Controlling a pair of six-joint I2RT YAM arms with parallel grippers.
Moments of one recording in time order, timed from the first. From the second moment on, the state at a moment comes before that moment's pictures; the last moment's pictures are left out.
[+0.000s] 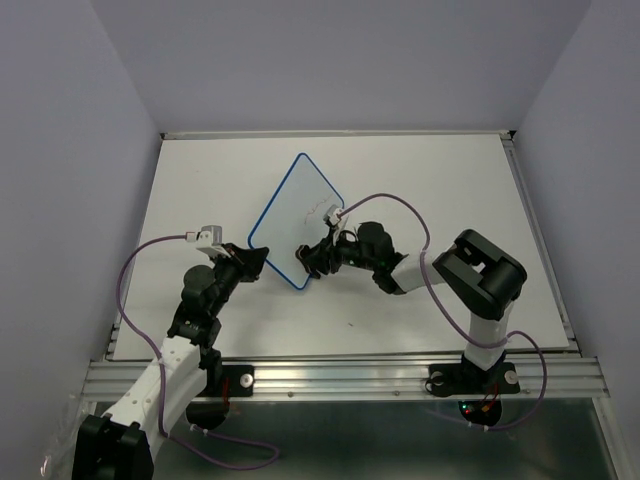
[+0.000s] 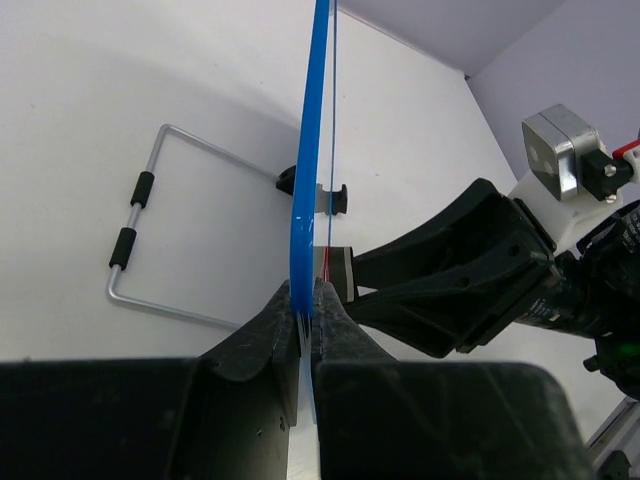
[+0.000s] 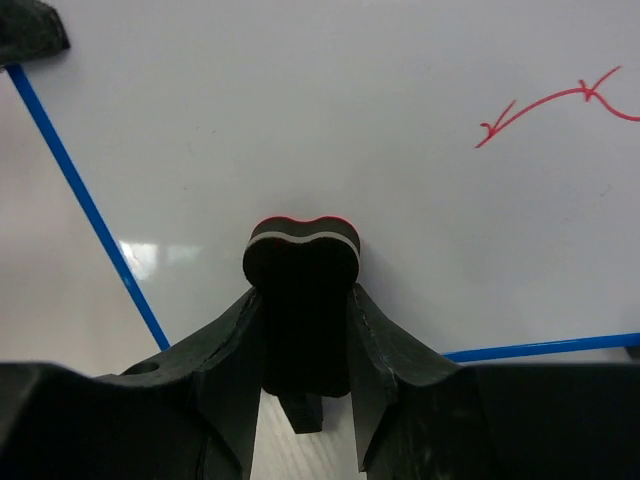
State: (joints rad) left arm -0.28 0.65 0.13 0.40 0.16 -0.63; right arm 0.77 1.87 0.77 0.88 -0.38 0.16
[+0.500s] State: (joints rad) left arm -0.29 0.65 0.13 0.40 0.16 -0.63; right arm 0.73 1.87 0.86 0.79 -0.34 0.19
